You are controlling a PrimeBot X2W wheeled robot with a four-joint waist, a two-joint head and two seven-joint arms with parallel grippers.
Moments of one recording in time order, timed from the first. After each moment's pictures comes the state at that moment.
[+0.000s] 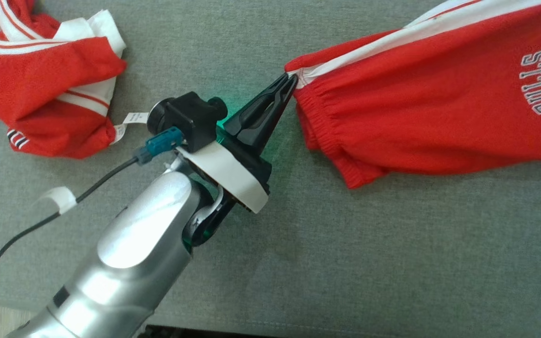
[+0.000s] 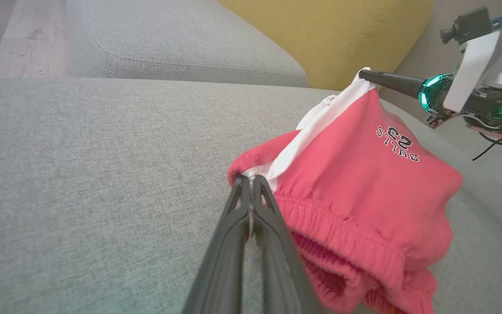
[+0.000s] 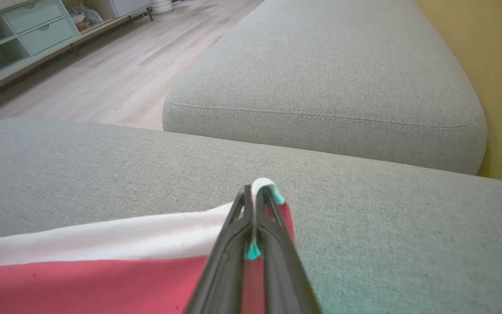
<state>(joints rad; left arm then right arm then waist) -0.70 0.21 -0.75 0.21 -0.63 -0.12 0.01 -0.76 -0.79 0.41 0.33 0.82 0.13 0.08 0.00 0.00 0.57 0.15</state>
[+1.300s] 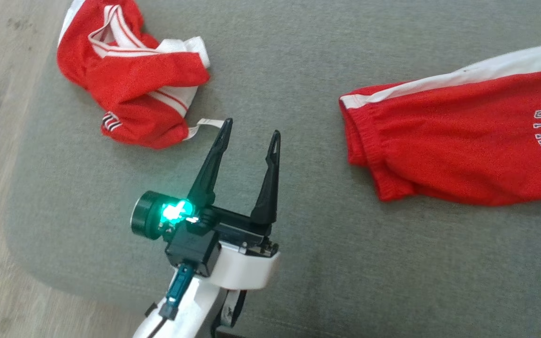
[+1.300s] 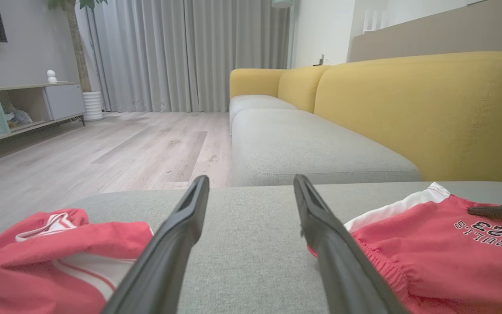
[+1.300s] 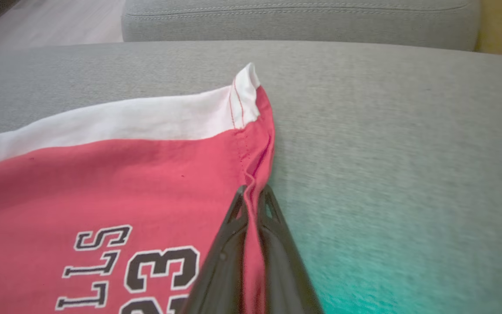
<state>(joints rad) -0.31 0.09 -0.63 0.00 -0.24 0.28 -0.26 -0.62 -0.82 0.58 0.69 0.98 0.13 0.05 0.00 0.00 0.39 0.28</state>
